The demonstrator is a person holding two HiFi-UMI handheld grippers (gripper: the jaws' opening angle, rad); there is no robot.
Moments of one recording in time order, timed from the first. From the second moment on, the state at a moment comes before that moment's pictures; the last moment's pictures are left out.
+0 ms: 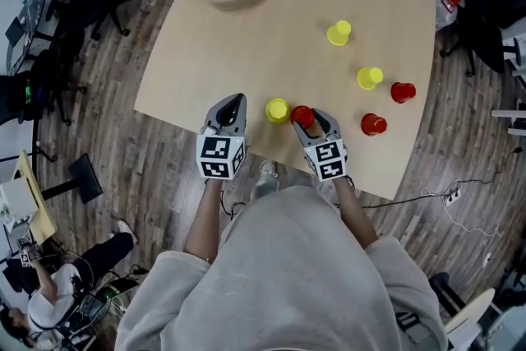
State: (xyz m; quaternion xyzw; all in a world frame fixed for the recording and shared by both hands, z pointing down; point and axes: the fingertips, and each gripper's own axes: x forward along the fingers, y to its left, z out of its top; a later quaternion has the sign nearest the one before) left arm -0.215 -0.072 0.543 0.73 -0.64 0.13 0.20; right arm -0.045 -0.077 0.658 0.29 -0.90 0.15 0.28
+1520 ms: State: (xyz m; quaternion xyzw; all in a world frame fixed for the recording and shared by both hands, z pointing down) left arm -0.212 -0.115 0.551 0.74 -0.62 0.14 0.20; right arm -0.024 -0.312 0.563 0.46 -0.87 0.11 0.14
